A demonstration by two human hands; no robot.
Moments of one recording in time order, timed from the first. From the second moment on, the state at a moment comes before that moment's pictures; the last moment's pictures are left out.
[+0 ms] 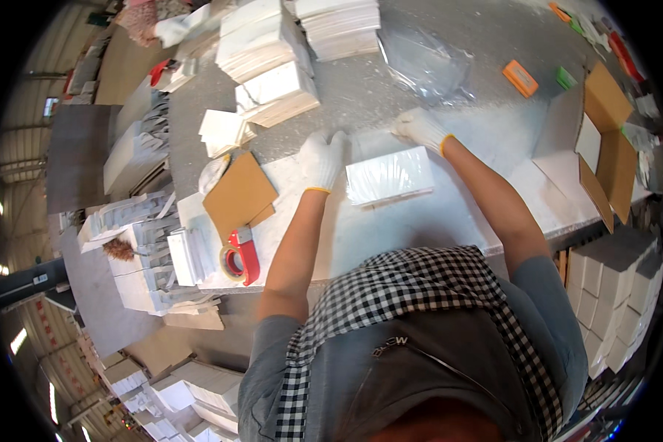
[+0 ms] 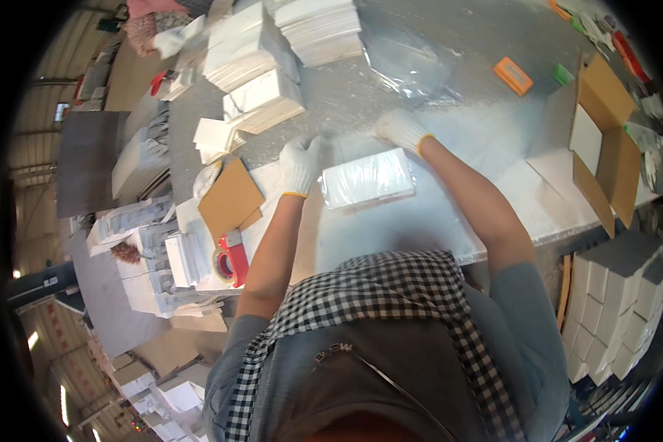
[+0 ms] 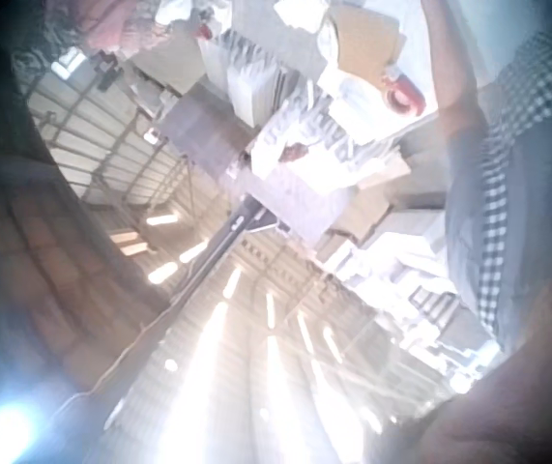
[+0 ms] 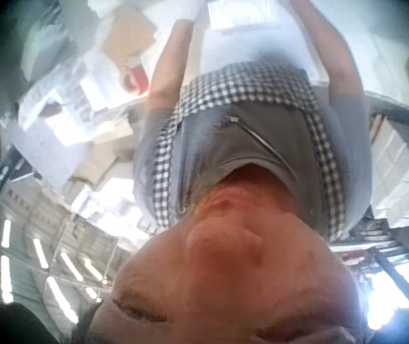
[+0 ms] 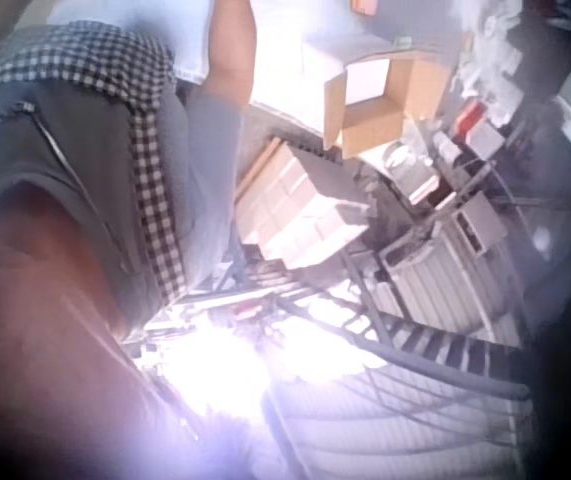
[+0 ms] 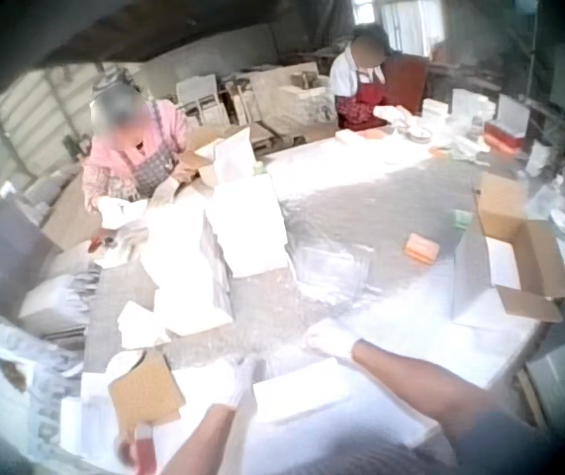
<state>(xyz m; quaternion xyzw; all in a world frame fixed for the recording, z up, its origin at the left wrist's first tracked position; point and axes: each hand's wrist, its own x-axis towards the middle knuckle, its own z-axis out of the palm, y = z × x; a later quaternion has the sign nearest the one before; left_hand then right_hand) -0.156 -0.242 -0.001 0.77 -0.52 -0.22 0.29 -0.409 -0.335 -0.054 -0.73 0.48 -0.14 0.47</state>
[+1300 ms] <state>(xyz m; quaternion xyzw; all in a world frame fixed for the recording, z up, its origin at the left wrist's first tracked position) -0.076 -0.317 0.133 0.68 -0.73 -0.06 -0.03 -0.400 -0.343 -0.045 -0.87 0.43 -0.12 0.22</state>
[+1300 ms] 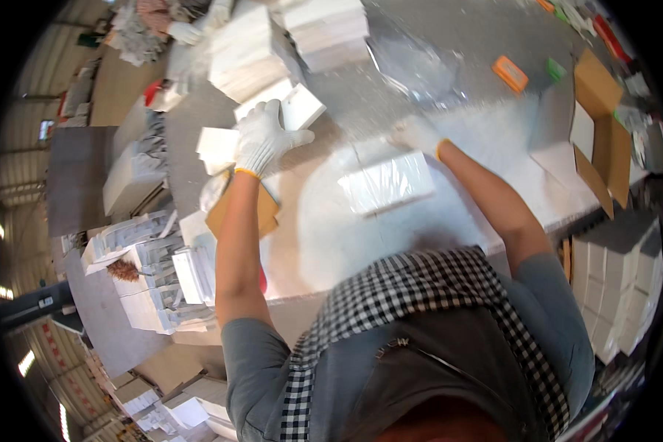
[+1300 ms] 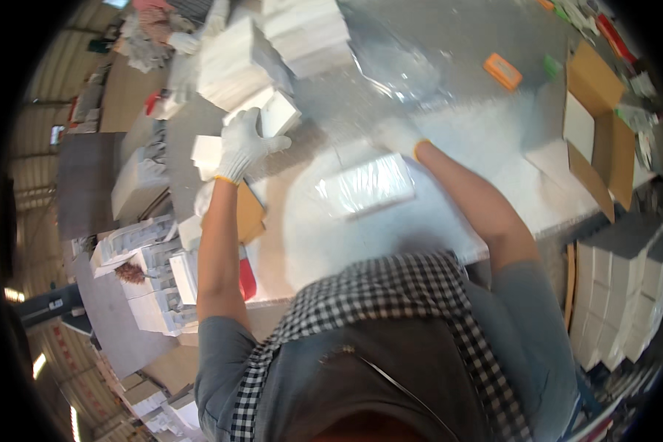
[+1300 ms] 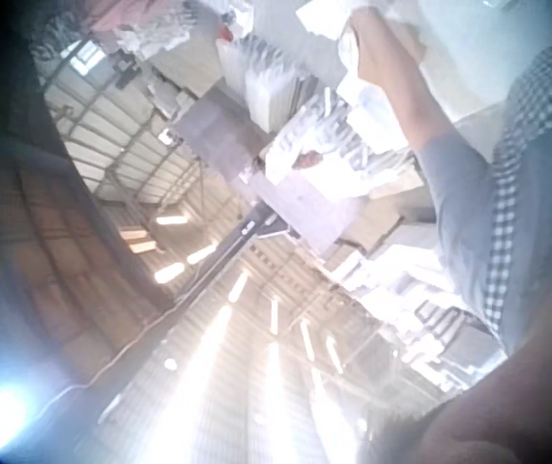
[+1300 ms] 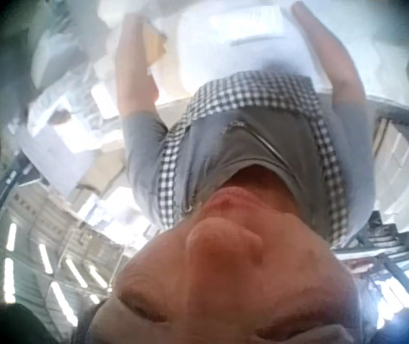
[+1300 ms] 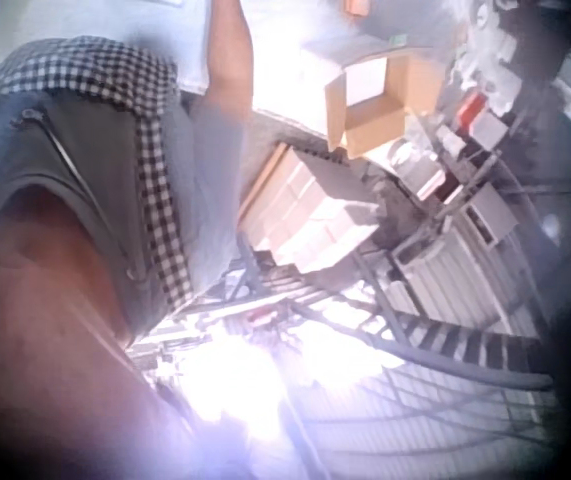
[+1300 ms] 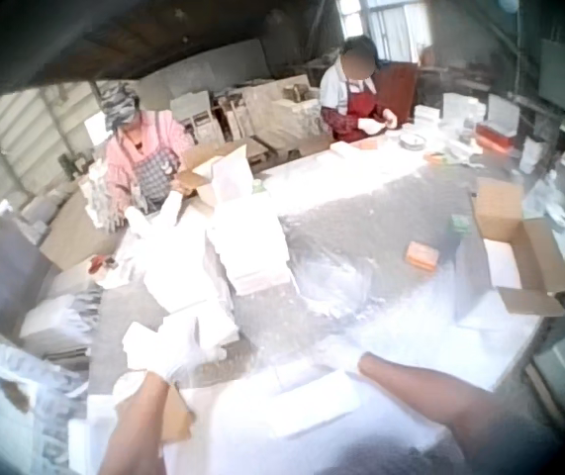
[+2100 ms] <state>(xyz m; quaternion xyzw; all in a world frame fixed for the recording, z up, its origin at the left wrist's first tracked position) -0.175 -0.179 0.102 0.60 -0.74 -0.13 0.28 -0.392 -0.289 0.070 -0.68 0.42 -0.30 0.52</state>
